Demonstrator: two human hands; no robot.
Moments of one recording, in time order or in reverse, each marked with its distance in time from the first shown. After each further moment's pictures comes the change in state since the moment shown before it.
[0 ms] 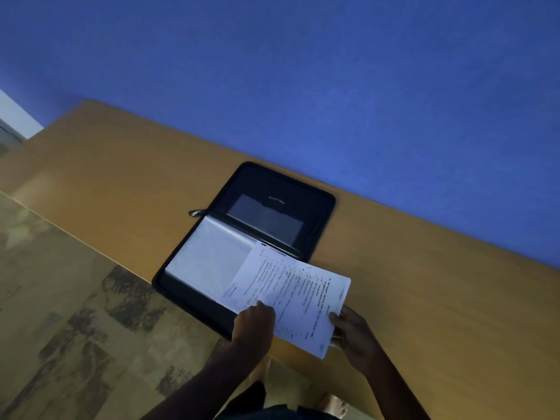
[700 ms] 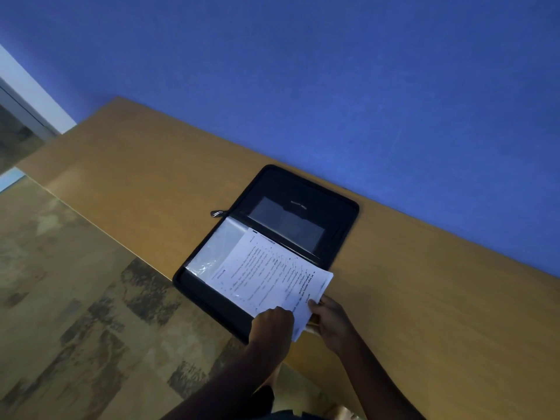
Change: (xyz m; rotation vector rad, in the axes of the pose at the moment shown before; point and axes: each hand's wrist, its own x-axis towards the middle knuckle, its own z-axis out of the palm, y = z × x) left_hand -0.003 -0.006 -0.014 -0.162 0.057 0.000; right_hand 0.043 -0.019 0.105 -0.061 0.030 0.113
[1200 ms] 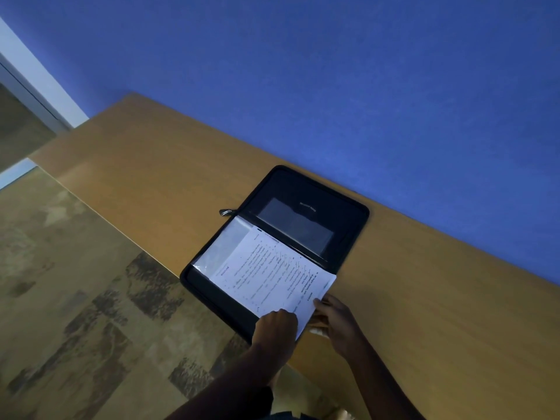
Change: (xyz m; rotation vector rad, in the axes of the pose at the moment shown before) left_hand -0.001 -0.012 0.005 -0.060 0.002 -0.001; right_hand -0.002 -0.008 0.001 -0.105 -0.020 -0.021
